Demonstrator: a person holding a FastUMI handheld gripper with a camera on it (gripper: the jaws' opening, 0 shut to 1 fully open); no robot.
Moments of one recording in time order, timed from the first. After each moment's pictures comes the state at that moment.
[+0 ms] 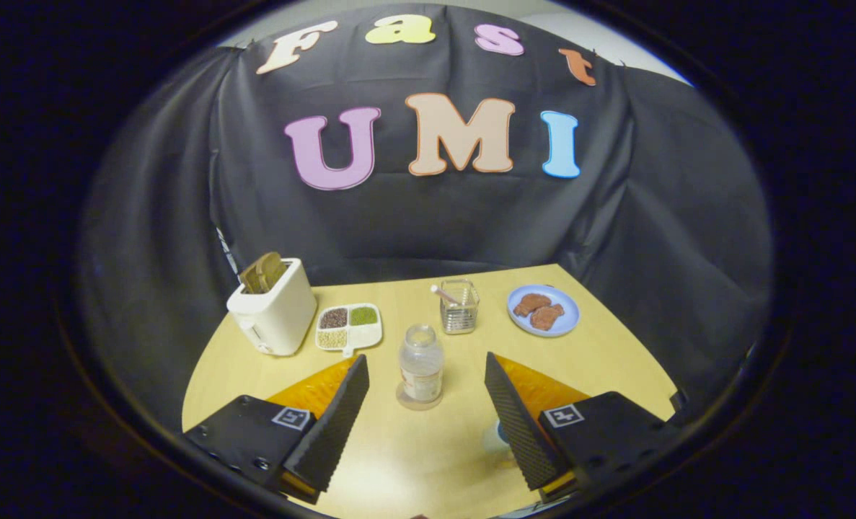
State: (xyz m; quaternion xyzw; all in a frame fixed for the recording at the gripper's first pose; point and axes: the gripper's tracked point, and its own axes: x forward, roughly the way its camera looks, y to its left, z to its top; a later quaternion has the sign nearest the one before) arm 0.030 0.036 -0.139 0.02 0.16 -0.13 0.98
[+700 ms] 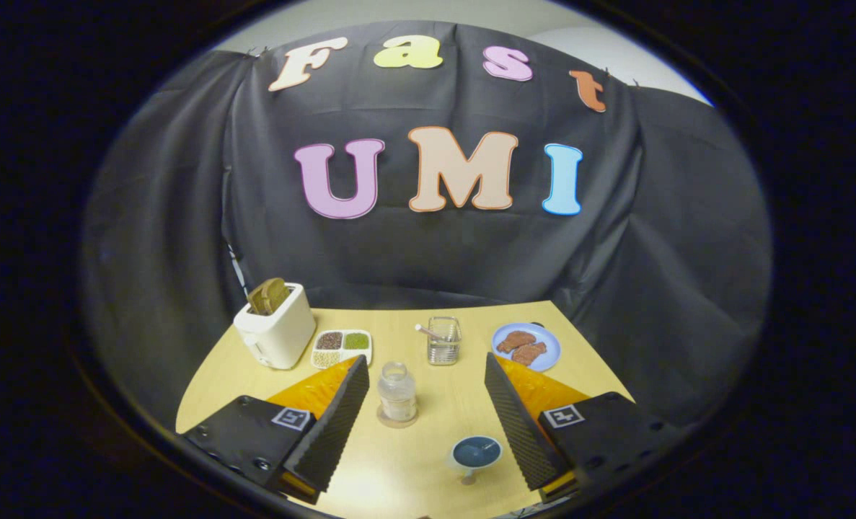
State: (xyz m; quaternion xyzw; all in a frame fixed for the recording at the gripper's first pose) arm 0.016 0.002 -0.076 0.00 0.12 -0.11 0.99
